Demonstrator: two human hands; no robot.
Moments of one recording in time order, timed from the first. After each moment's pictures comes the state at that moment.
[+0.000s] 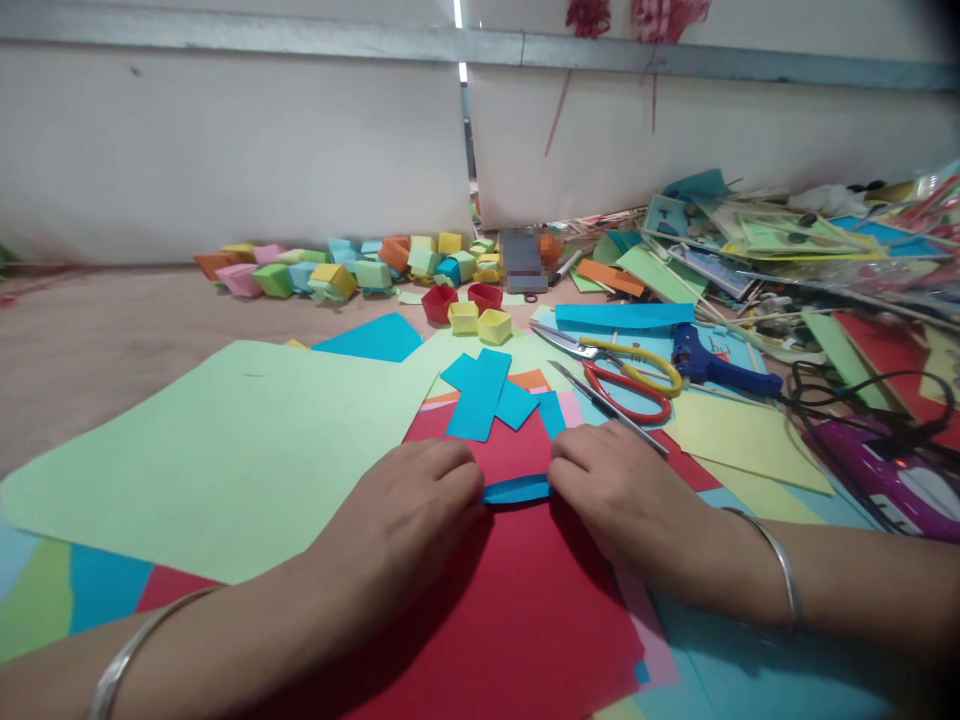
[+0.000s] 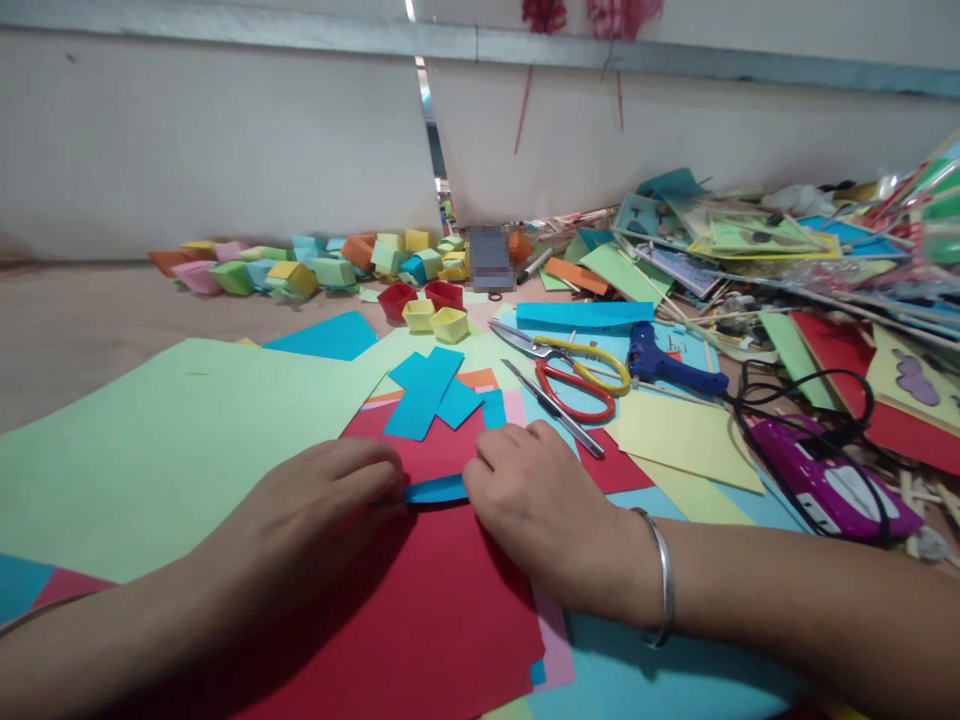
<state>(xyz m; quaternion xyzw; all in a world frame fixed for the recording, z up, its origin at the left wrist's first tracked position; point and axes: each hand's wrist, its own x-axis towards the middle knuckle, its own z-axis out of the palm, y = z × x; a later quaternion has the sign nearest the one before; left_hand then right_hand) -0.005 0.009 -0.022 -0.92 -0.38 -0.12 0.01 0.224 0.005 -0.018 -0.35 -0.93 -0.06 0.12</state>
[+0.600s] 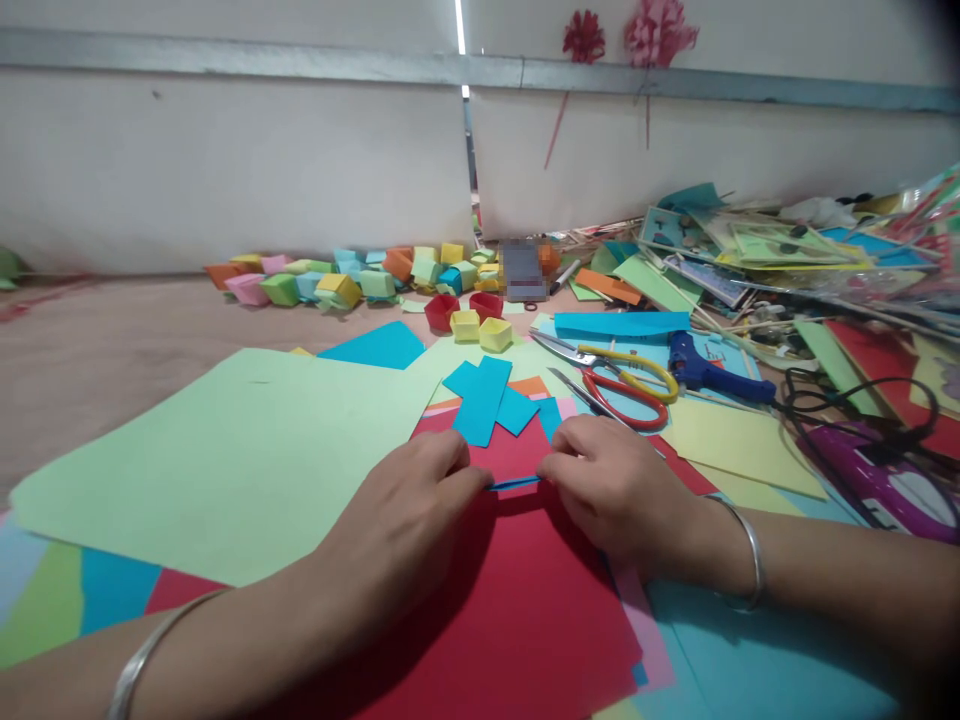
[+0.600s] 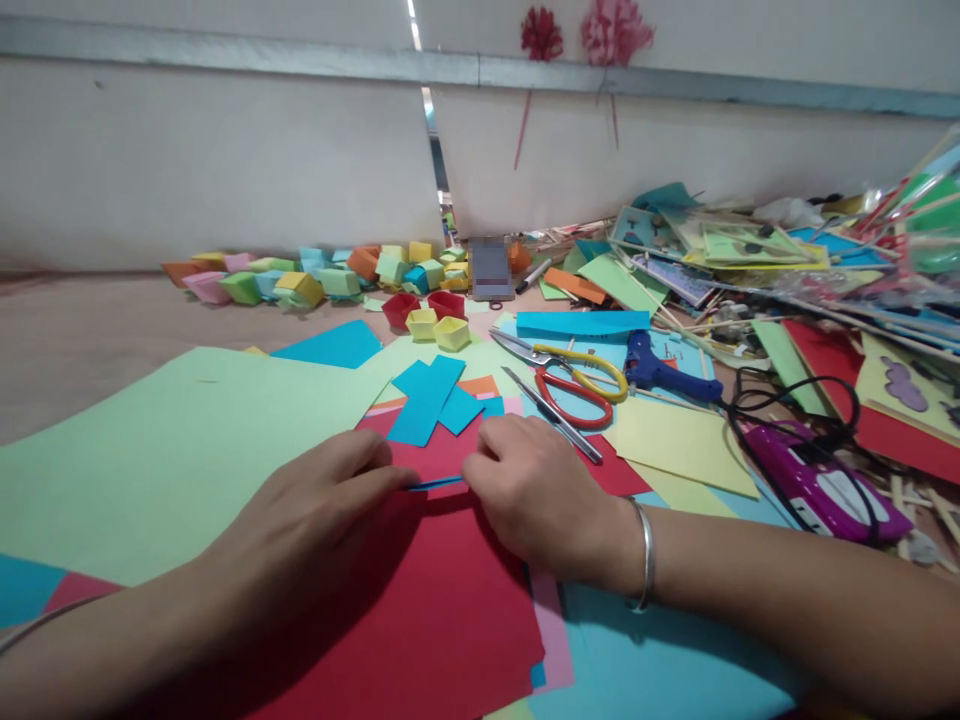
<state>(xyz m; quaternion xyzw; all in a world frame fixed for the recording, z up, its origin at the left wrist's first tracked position) -0.004 0.008 -0.016 -0.91 -0.38 -0.15 0.07 0.223 0.013 -0.022 -0.34 -0.91 -0.08 0.21</state>
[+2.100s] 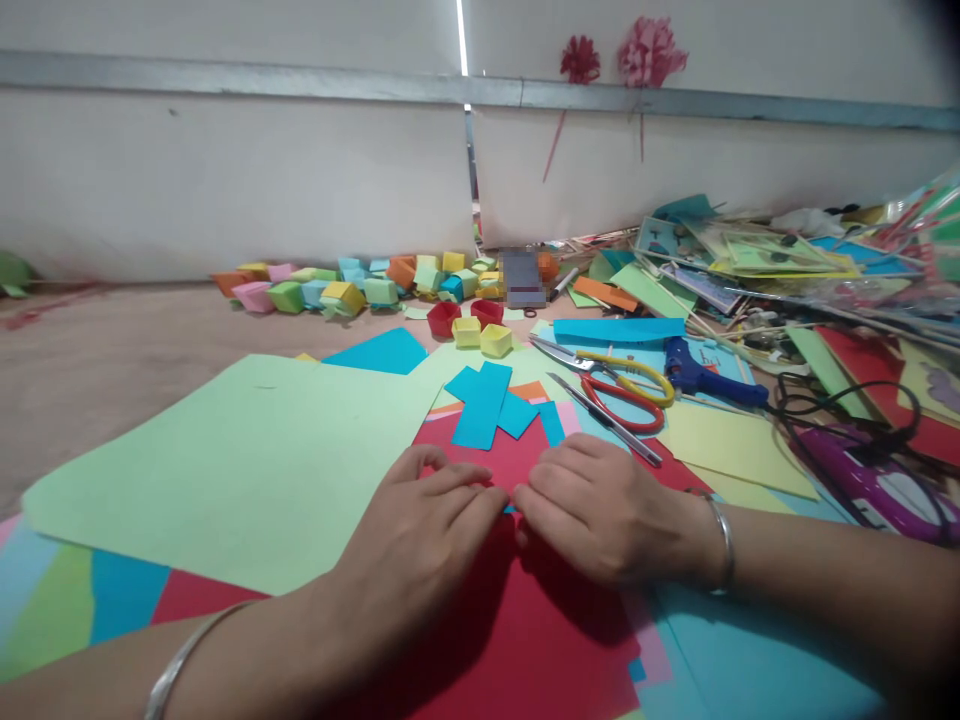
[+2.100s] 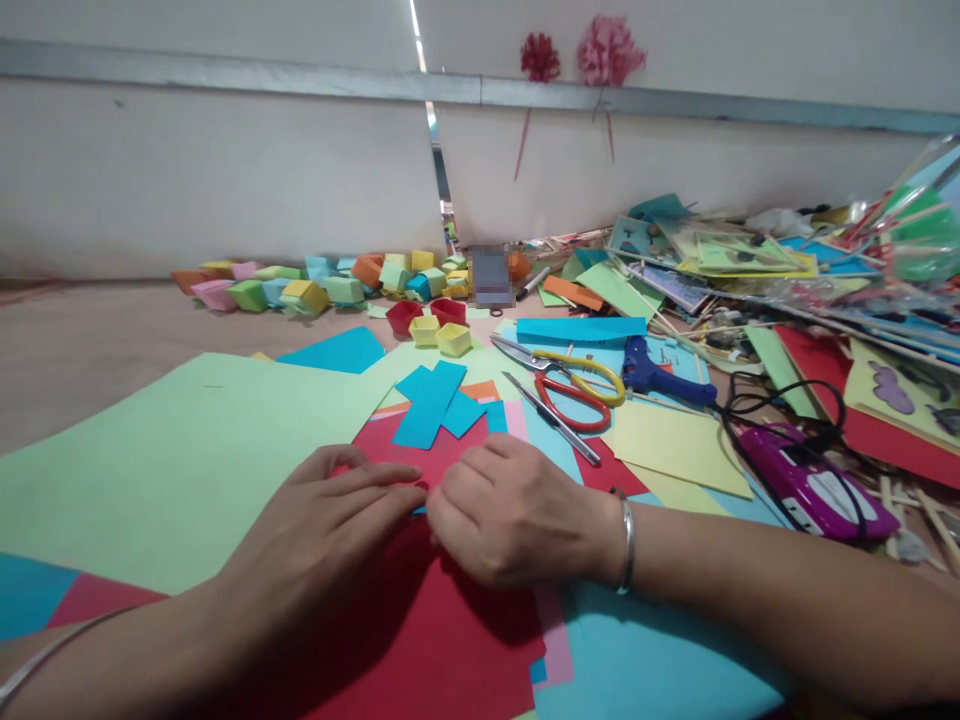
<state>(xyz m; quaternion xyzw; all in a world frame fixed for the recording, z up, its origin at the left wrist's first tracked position) 0.004 -0.003 -0.021 -0.92 -0.31 -0.21 0.10 0.216 0.018 -0.016 -0.12 -0.93 -0.21 0.28</state>
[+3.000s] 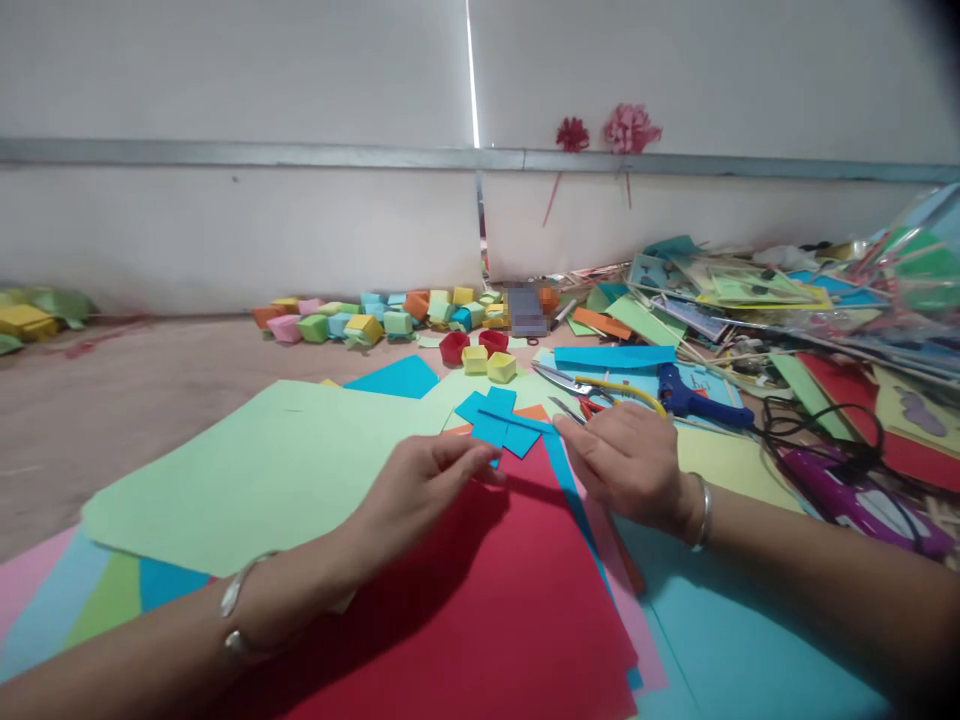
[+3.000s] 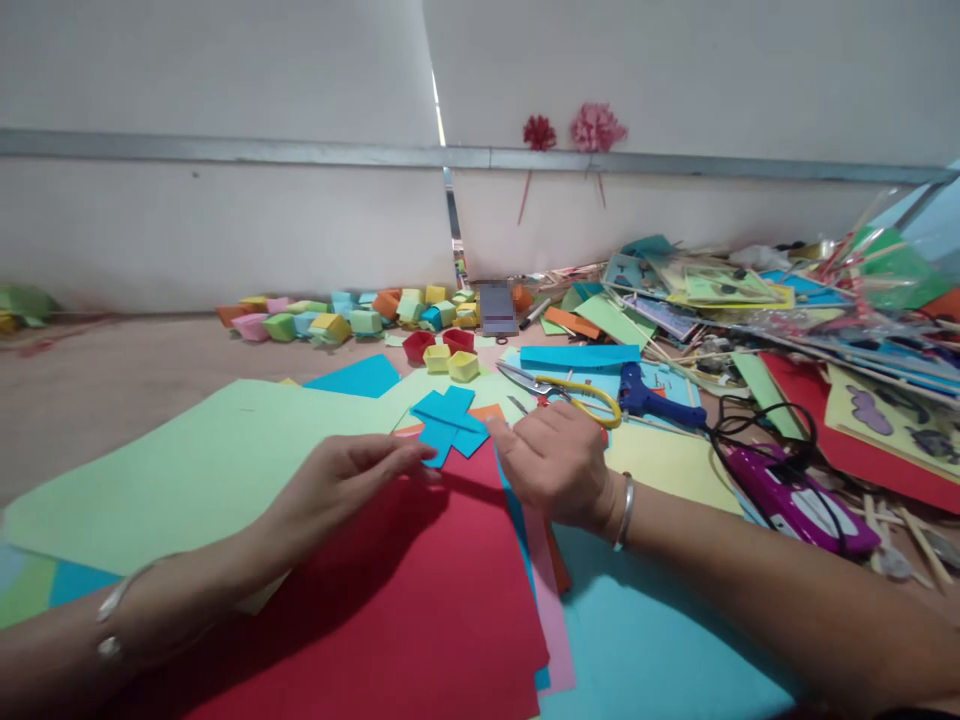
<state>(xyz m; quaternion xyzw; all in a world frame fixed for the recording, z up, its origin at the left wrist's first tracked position) -0.001 0.027 -0.005 -0.73 -0.51 -0.31 -0.35 0.235 0.042 -0.015 -0.24 -0.82 -0.33 0.40</state>
